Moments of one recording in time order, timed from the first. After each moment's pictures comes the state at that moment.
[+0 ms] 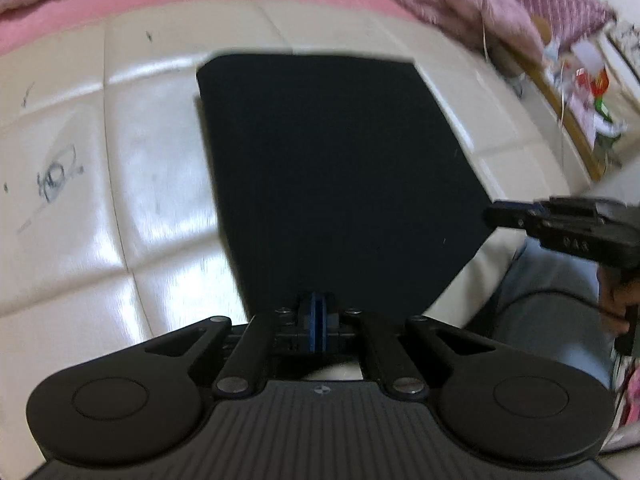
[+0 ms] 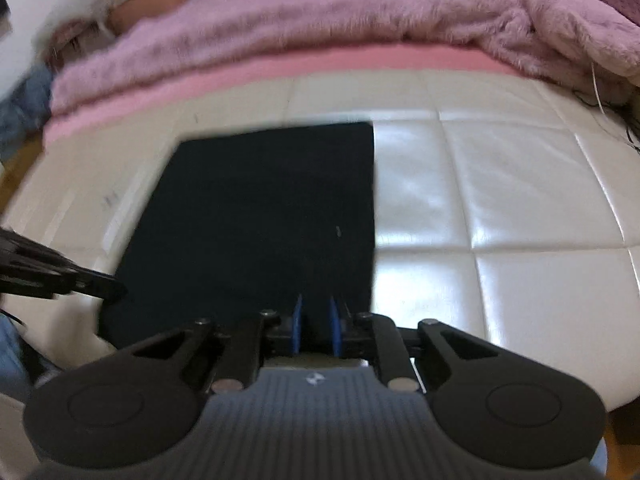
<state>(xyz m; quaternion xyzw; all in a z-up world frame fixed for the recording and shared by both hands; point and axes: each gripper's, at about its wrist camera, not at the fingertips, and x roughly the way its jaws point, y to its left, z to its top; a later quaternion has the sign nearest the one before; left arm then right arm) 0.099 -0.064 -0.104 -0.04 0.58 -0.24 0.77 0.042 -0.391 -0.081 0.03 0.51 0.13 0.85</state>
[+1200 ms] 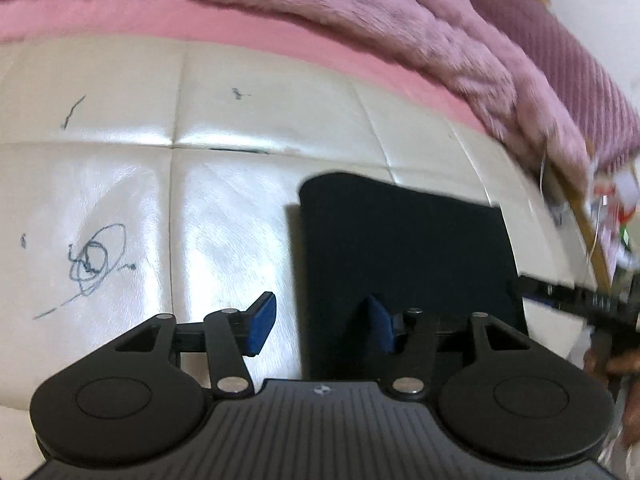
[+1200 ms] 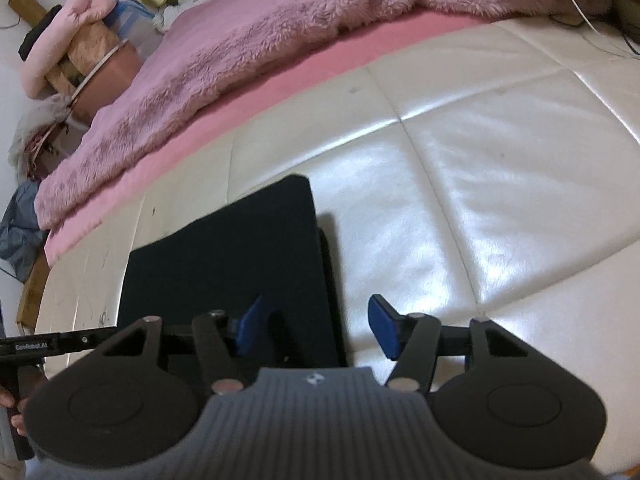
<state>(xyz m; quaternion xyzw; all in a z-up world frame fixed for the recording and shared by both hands) 0.179 -0.007 -0.121 -0.19 0.52 -0.16 0.82 0.127 -0.439 -0.115 0.21 0.48 0.10 0.84</state>
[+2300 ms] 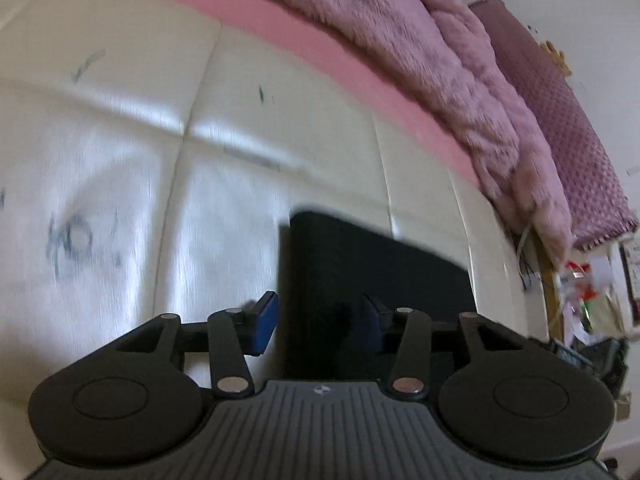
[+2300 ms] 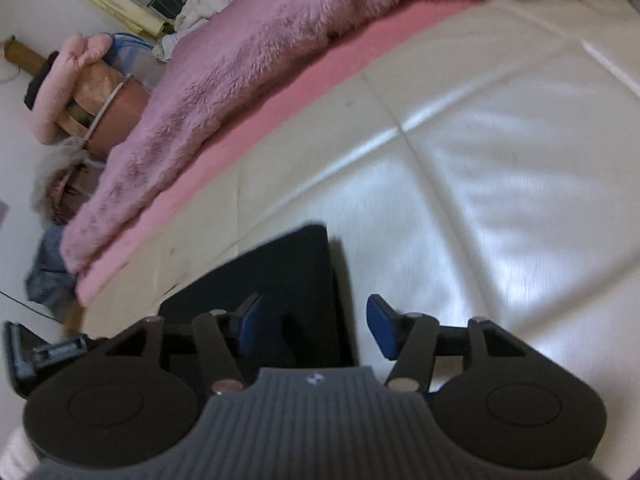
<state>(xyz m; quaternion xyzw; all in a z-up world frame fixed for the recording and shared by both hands) 0.187 0.010 -0.133 -0.30 0.52 -0.16 0.79 0.149 -0.463 -0.128 0.30 0.48 0.12 0.81</state>
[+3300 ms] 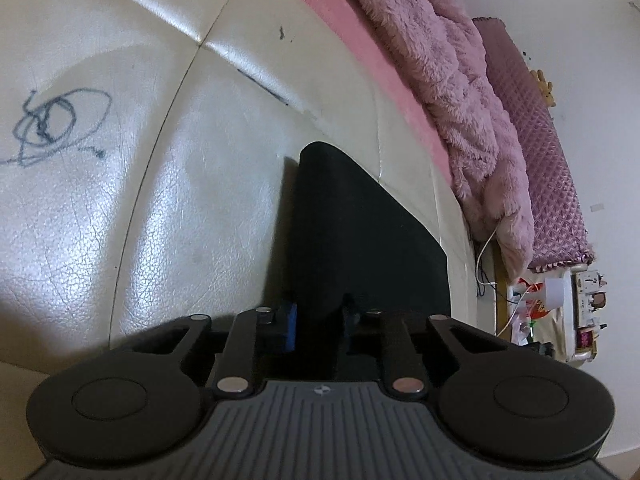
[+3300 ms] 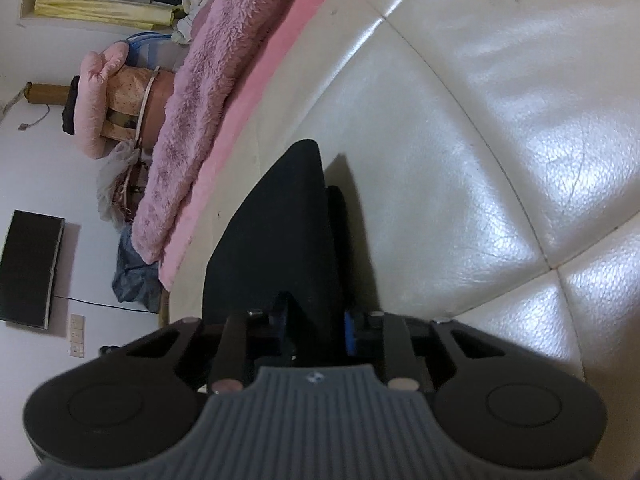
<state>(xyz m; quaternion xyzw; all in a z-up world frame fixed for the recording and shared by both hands) 0.179 0.012 -0.171 -0.40 0.51 -0.18 0.74 0.155 -0.470 -0.186 0.43 0.52 0.20 0.71</state>
